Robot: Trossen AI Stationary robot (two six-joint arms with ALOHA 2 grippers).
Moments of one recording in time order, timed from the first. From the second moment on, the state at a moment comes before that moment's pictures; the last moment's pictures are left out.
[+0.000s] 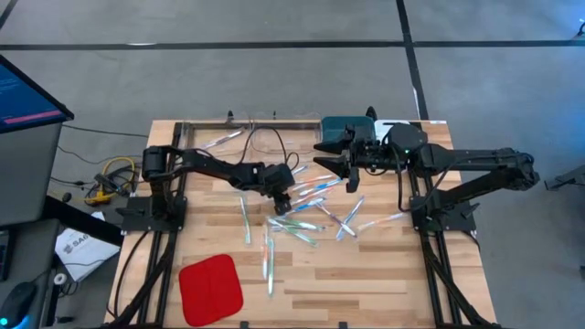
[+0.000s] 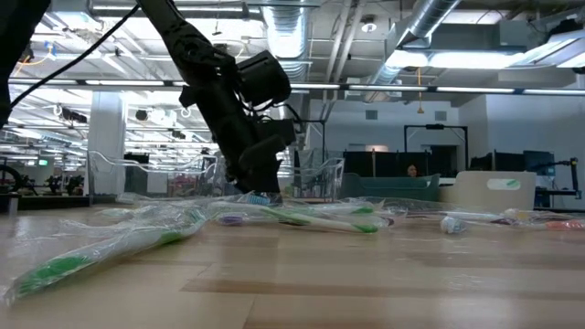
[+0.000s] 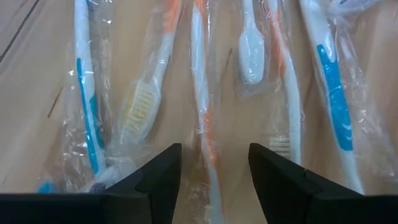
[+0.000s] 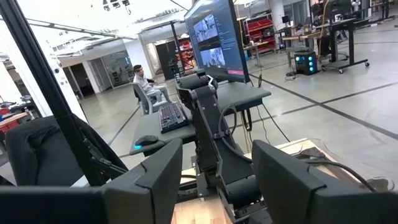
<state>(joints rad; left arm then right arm) 0.16 1.88 1.00 -0.11 -0.07 -0.17 -0.03 1.18 1.12 0.11 0.03 0.26</state>
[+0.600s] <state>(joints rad) 0.16 1.87 1.00 -0.15 -0.08 -0.20 -0.03 1.18 1.12 0.11 0.03 0.26</state>
